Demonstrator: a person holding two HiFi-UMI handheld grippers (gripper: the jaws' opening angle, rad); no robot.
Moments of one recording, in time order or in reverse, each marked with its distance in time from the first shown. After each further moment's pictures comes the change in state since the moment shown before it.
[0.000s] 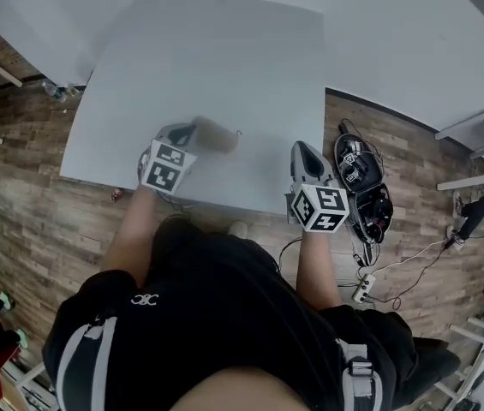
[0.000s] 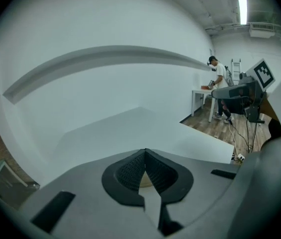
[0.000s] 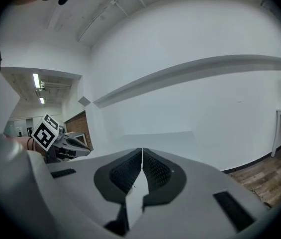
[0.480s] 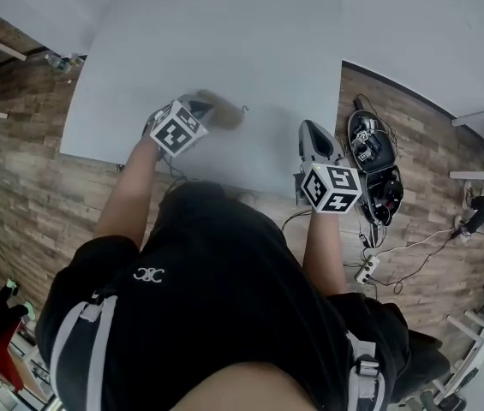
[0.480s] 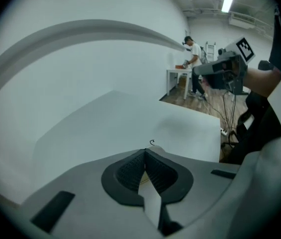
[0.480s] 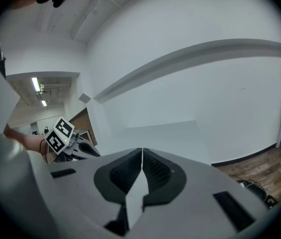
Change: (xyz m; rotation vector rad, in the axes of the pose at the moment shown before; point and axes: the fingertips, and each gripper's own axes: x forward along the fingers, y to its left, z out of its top) left arm 0.077 -0.020 -0.029 0.228 0.203 -0.273; right arm 0.037 -0.022 -0.025 0.052 0.092 0.050
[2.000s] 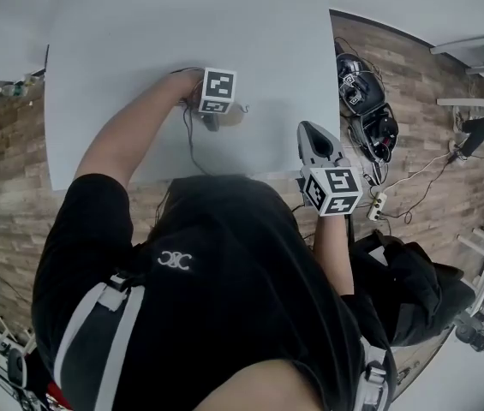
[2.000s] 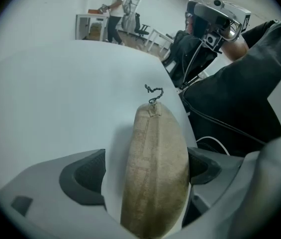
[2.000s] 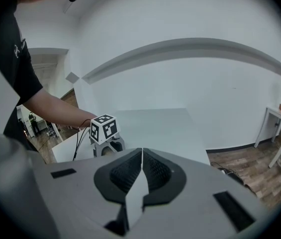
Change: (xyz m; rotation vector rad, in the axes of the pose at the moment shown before) left arm 0.103 -0.024 -0.095 0.631 0.543 -0.887; right arm 0.021 0.050 -0.055 -0.040 0.189 -0.183
